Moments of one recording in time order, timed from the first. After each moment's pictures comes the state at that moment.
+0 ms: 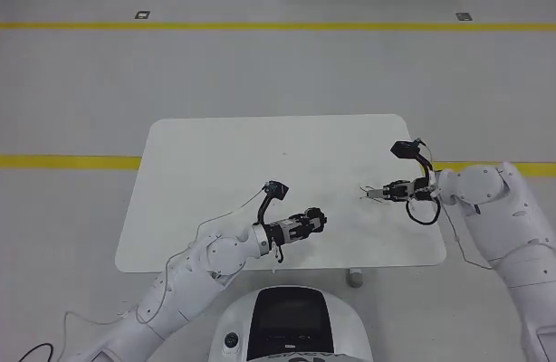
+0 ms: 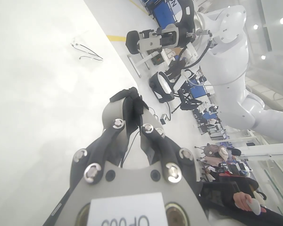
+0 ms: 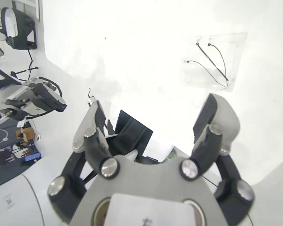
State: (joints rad) left arm 1.23 -1.20 -0.79 -1.48 0.23 -0.34 -0.40; right arm -1.08 -0.92 1.24 -1.37 -0.35 -0.18 1.21
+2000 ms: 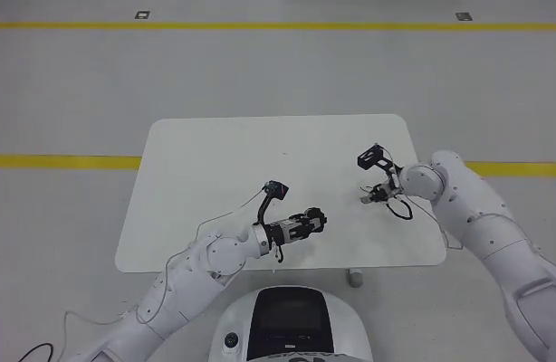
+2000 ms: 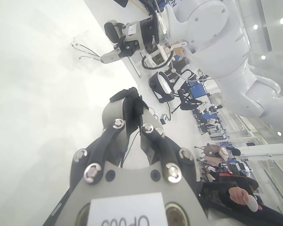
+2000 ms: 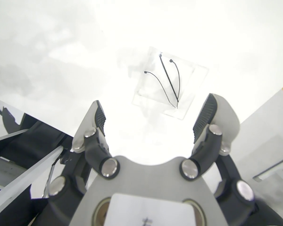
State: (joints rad) left arm 1.23 -1.20 -0.79 -1.48 0.23 -0.34 -0.40; right arm -0.79 -0.97 0.75 -1.13 -0.78 -0.32 1.00
